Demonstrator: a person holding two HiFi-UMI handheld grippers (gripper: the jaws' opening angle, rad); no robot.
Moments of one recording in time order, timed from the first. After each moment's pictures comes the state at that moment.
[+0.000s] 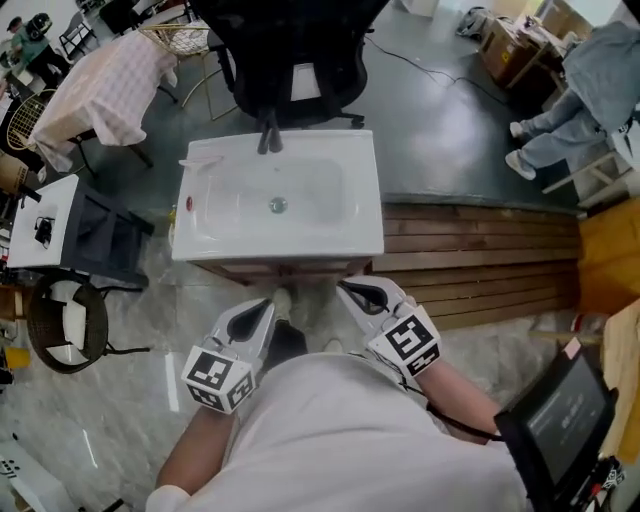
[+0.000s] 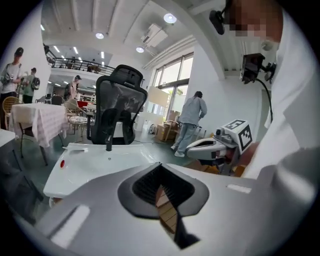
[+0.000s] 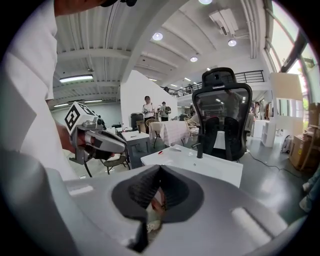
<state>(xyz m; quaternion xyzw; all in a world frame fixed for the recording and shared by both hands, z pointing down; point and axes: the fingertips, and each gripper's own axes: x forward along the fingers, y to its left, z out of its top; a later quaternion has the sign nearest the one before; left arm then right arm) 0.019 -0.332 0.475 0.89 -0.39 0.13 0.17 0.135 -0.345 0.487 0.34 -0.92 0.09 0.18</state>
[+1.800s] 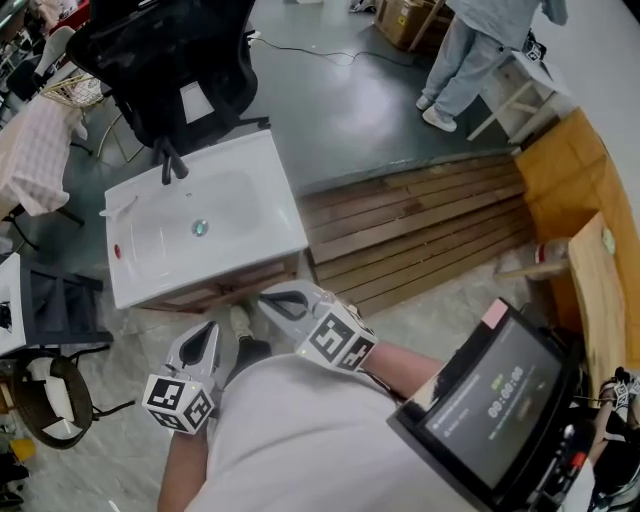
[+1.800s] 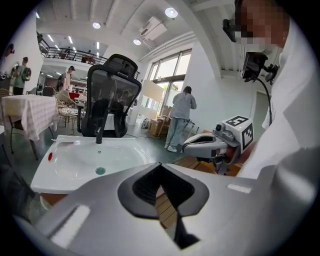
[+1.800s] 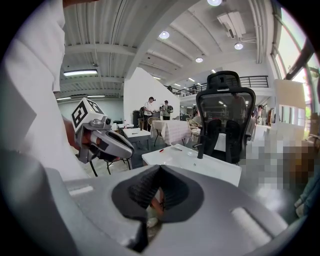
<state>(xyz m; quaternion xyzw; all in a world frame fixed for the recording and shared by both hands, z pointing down) 0.052 -0.319 0.495 0.91 -0.34 0.15 0.20 0.142 -0.323 0.483 0.34 -0.92 0.06 0.20</state>
